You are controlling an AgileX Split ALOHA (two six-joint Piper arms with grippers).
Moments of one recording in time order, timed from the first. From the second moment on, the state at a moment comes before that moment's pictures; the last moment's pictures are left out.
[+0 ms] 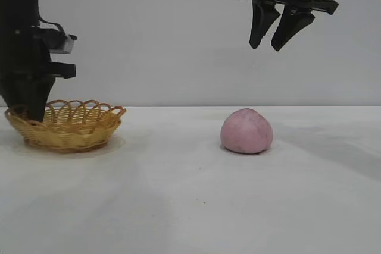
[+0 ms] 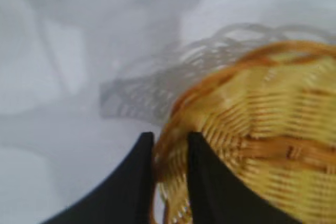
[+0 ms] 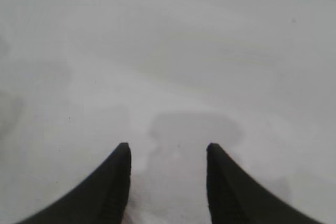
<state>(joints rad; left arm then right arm) -0.13 2.21 -1.67 -0.07 0.94 0.10 0.32 1.97 -1.54 0.25 0.65 -0.22</state>
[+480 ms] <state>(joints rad) -0.23 2.01 -1.24 -0.42 0.66 0.01 0.32 1.97 -1.54 0.25 0.67 -0.22</state>
